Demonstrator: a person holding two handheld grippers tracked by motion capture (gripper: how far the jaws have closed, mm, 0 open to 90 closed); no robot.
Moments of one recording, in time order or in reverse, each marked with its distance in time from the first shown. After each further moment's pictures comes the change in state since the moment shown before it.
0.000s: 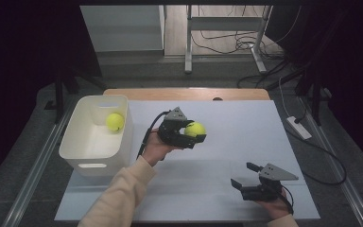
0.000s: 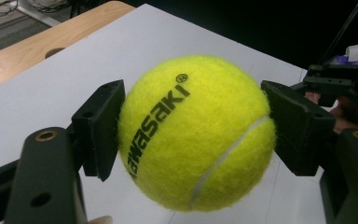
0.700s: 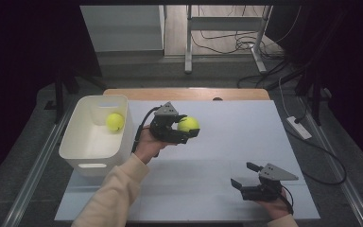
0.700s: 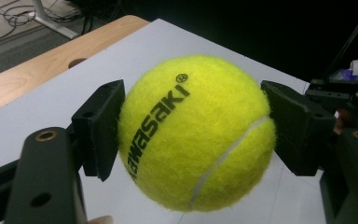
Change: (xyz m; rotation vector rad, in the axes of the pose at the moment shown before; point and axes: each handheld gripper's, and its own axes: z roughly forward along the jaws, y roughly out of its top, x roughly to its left) left arm 0.008 0.005 -0.027 -0.047 0.038 -0.016; right arm 0.001 0.001 0.000 -0.002 -0.002 0.003
